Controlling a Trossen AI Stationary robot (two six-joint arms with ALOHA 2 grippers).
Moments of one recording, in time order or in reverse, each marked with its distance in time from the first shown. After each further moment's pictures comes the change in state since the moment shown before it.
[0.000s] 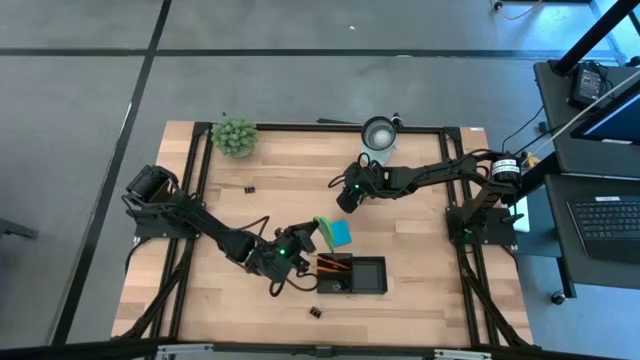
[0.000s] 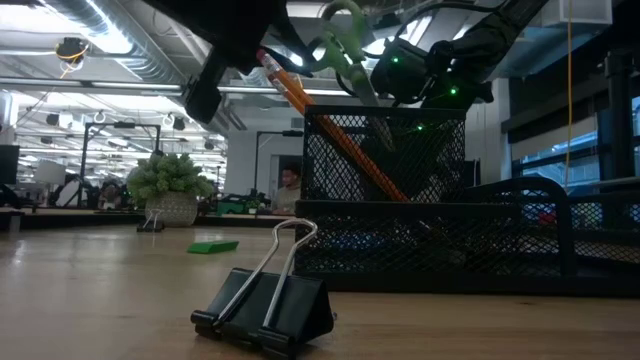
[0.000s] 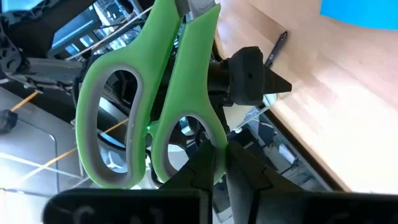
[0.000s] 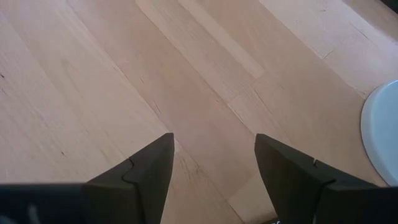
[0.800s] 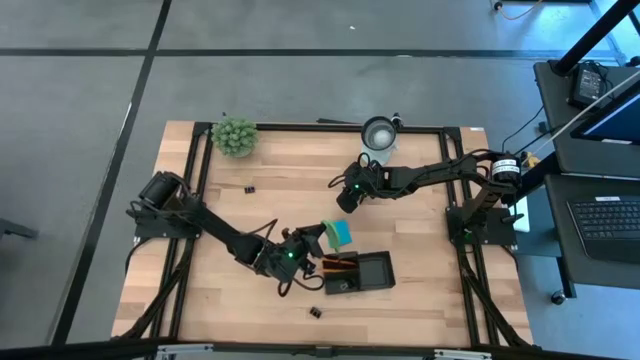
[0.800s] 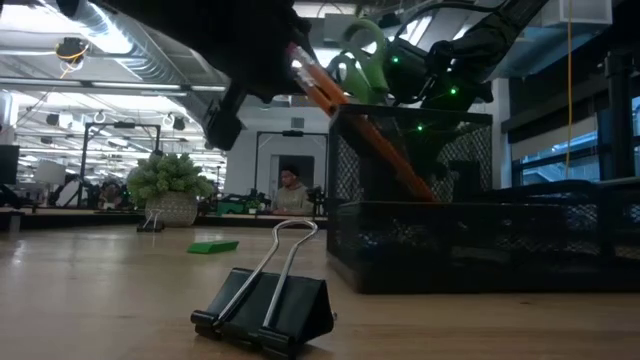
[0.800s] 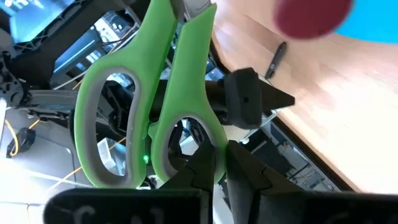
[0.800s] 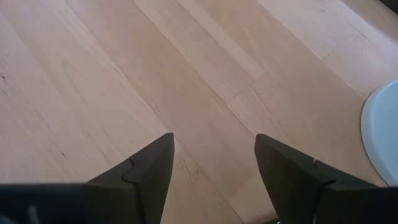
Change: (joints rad) left arm 0.025 0.119 0.003 0.160 0.035 0.141; right arm 0.000 0.000 0.000 0.002 0.001 0.000
